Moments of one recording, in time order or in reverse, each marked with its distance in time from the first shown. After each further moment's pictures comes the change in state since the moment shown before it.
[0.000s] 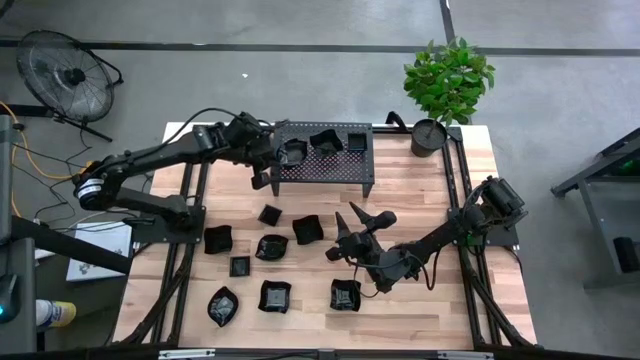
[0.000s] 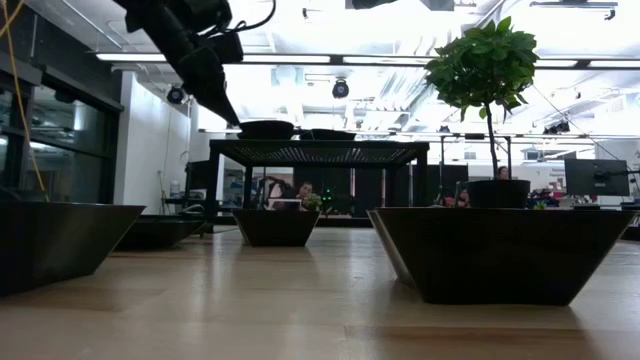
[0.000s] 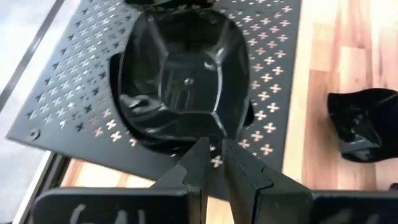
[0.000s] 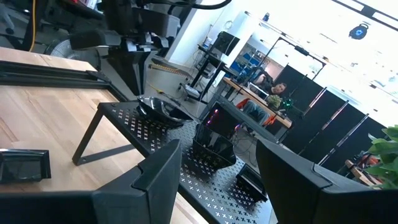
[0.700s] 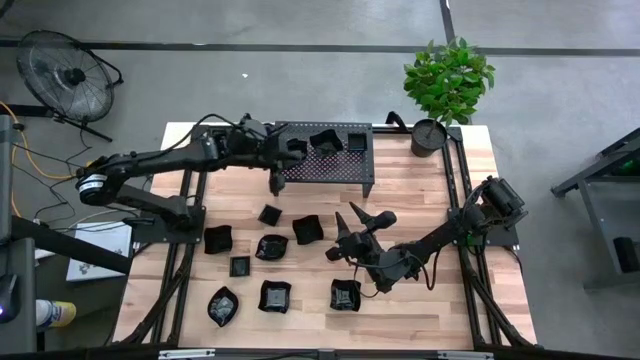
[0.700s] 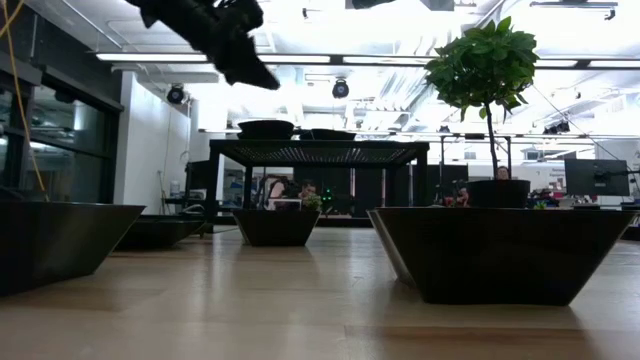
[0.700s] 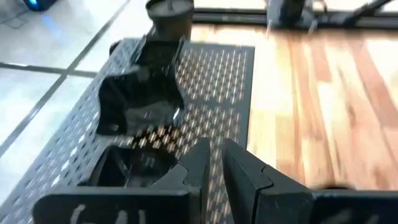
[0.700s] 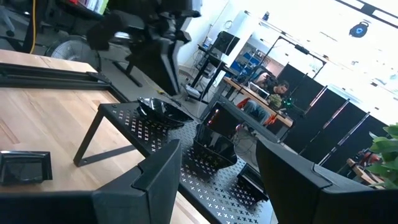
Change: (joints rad) left arm -0.140 0.030 0.000 0.335 -0.001 -0.115; right arm 0.000 0.000 0.000 0.000 0.000 0.011
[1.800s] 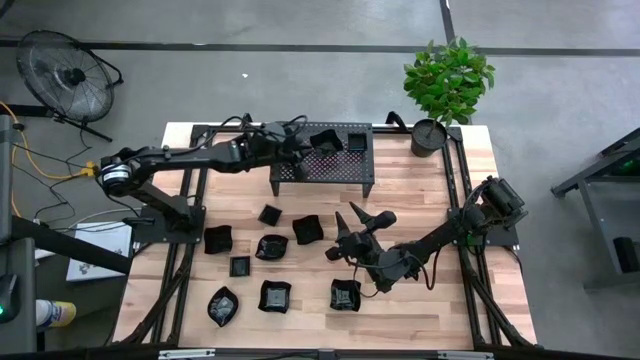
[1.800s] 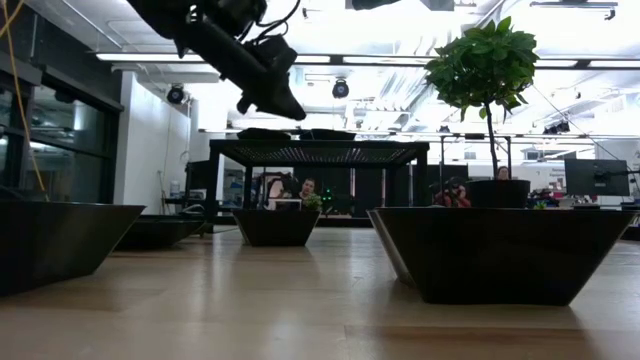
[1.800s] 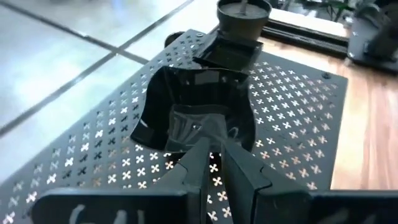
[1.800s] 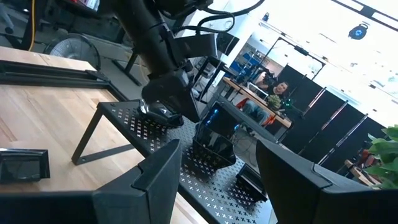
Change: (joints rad) left arm -0.001 0.205 0.000 0.255 -0.228 -0.236; right arm -0.002 0.000 0.000 -0.011 0.000 -0.003
